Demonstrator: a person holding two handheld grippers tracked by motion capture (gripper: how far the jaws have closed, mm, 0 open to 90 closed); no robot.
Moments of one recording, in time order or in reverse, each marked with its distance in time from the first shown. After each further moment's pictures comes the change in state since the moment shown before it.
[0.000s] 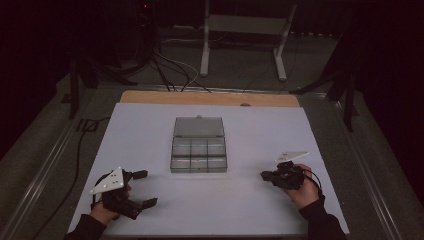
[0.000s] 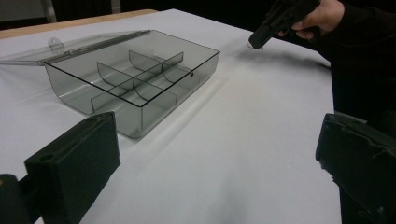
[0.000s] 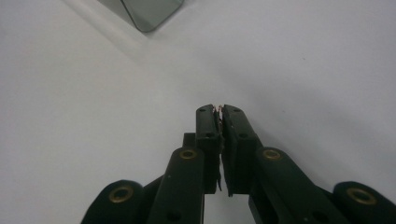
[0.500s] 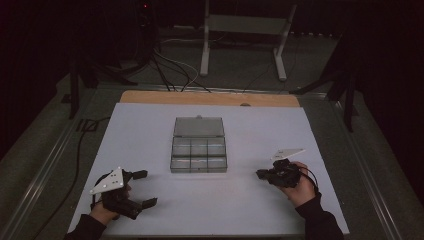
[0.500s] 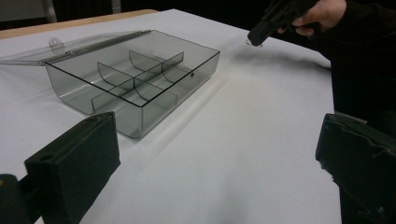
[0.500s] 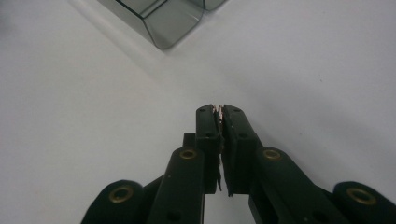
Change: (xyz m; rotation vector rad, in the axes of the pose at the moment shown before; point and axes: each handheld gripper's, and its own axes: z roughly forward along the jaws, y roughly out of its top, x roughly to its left) left arm 0.000 0.000 0.000 0.000 0.001 -0.001; right arm 0.008 0.013 0.001 -0.009 0.032 -0.015
